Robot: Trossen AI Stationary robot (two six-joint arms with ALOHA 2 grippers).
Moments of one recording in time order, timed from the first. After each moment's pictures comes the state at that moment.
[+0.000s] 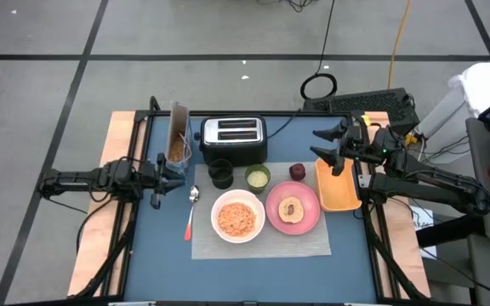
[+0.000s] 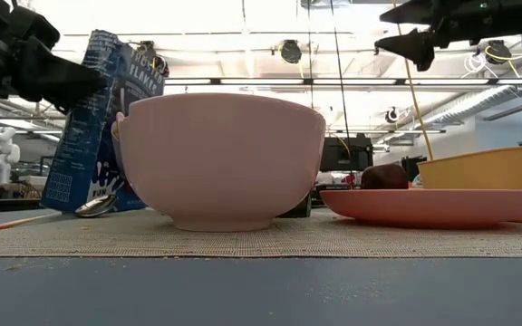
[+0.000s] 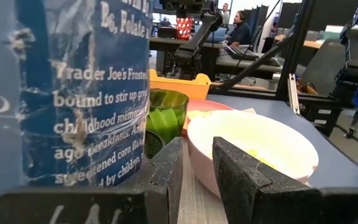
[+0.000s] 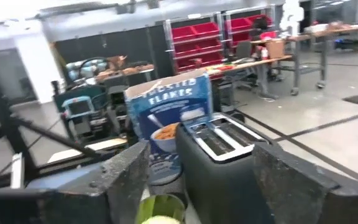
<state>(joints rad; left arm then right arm) -0.02 0.00 0.05 -0.09 0.00 -0.09 -0.41 0.50 0.42 0.12 -0.17 0.20</state>
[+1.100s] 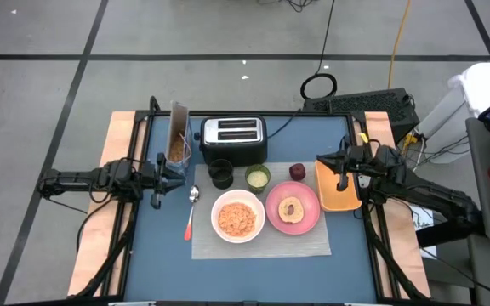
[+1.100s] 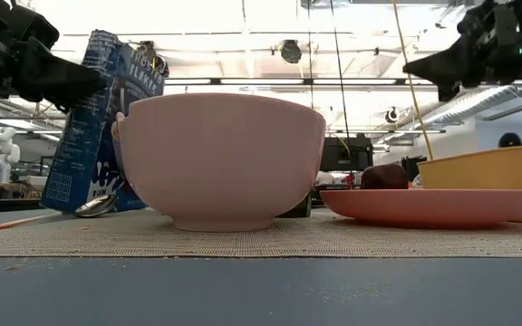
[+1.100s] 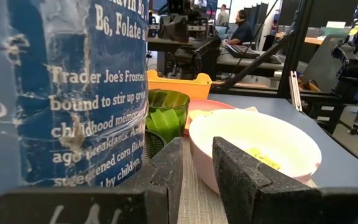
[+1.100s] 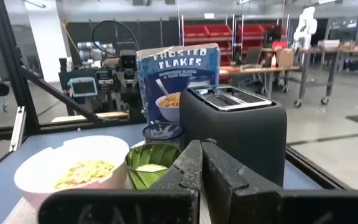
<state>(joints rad) -0.02 0.01 0.05 -0.09 -0.01 -0.06 -0.41 0.15 0.13 0.05 -0.24 0.07</state>
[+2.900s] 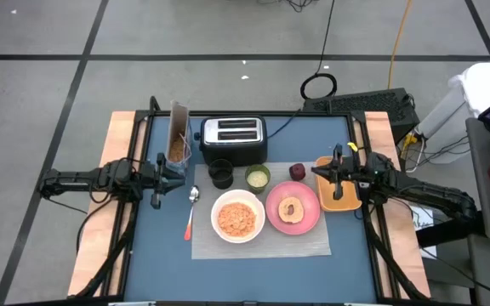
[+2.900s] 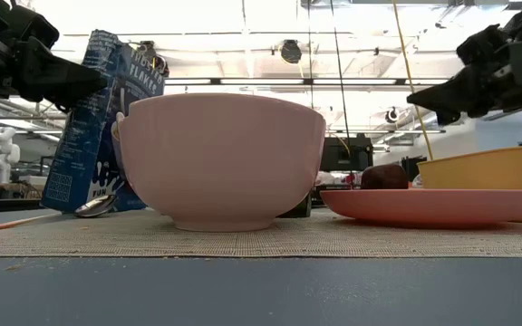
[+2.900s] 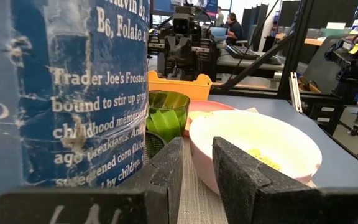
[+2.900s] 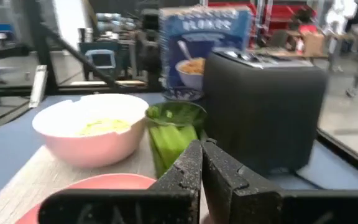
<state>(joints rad) -0.02 0.01 0.05 -0.09 -0.01 -0.06 -0.33 0.11 0.02 0.05 -0.24 0.00</state>
